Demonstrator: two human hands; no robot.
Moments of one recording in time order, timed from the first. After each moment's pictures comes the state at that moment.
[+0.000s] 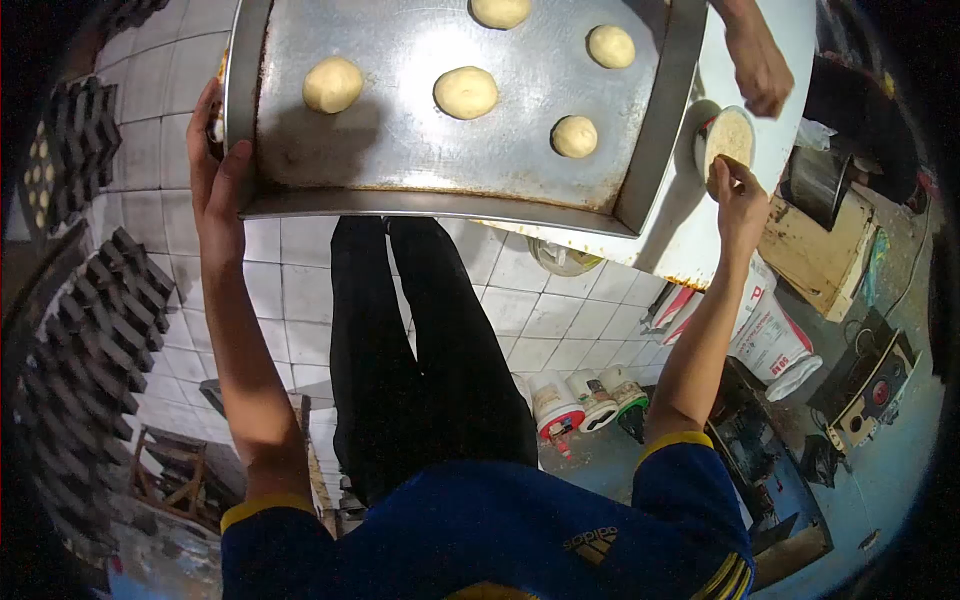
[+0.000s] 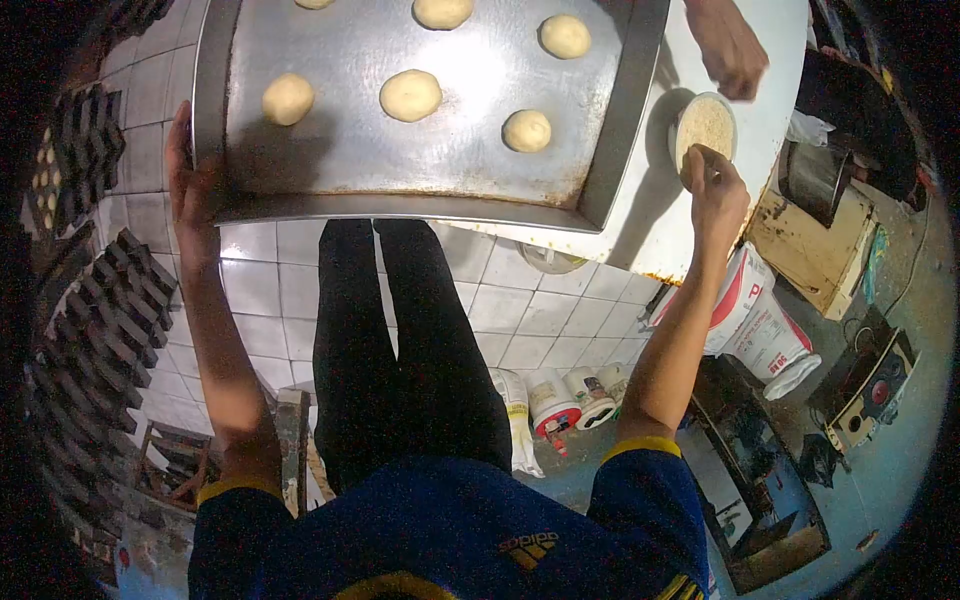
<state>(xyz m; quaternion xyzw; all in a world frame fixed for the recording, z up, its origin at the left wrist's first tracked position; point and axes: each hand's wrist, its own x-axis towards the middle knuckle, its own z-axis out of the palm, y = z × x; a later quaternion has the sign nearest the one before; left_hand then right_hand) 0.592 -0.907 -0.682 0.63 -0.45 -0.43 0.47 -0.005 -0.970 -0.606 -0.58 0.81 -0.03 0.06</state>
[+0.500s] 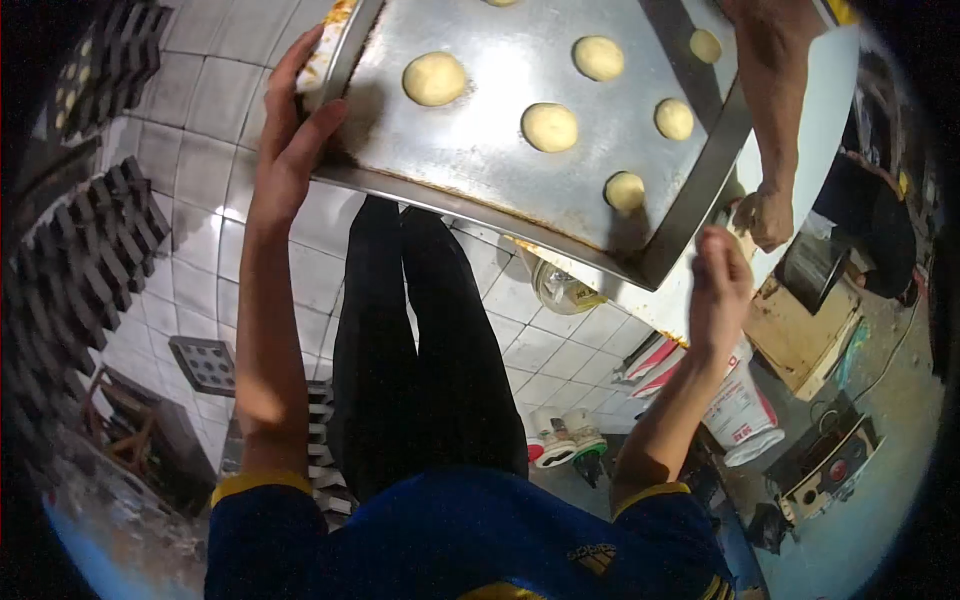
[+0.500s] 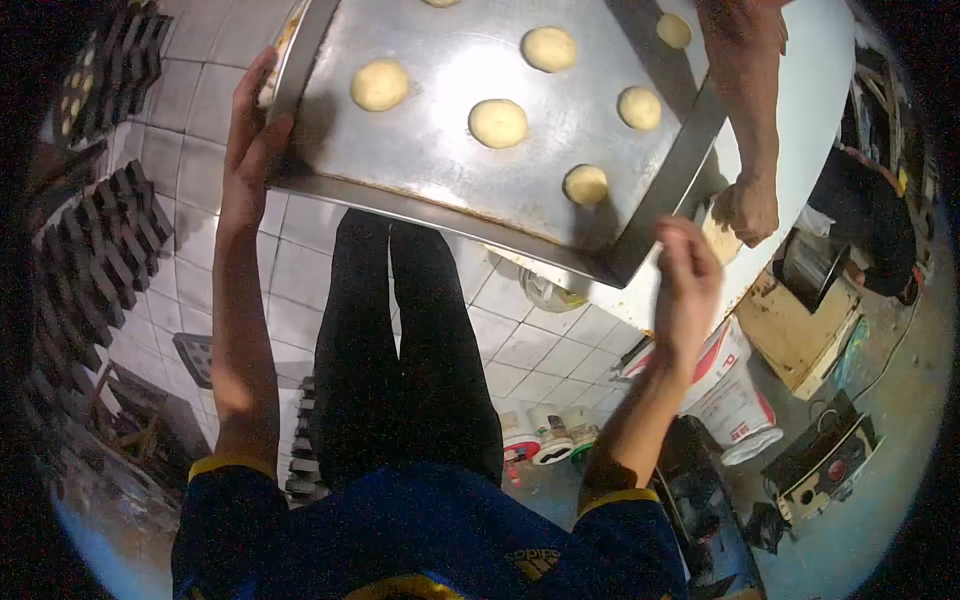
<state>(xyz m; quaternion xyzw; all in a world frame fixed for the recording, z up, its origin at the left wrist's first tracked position) 0.599 -0.903 -0.688 0.60 -0.45 -0.43 0.51 0.132 -0.940 -0.562 -0.44 0.71 -0.31 0.46</state>
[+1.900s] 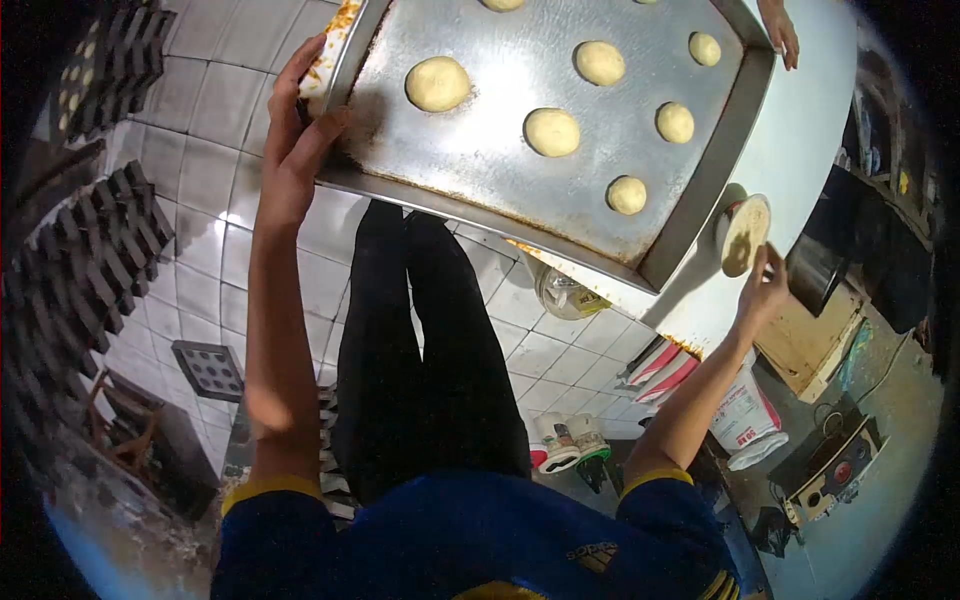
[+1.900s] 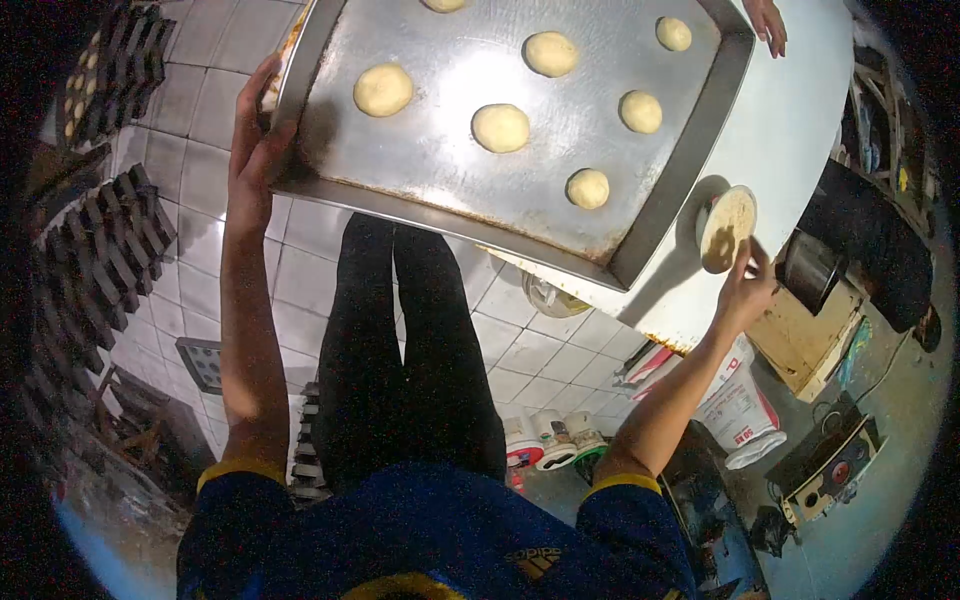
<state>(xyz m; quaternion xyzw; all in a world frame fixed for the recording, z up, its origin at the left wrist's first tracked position) 0.596 -0.905 -0.687 0.59 -0.43 -0.43 0.52 -0.018 -0.976 -0.592 -0.59 0.80 -0.08 -0.03</state>
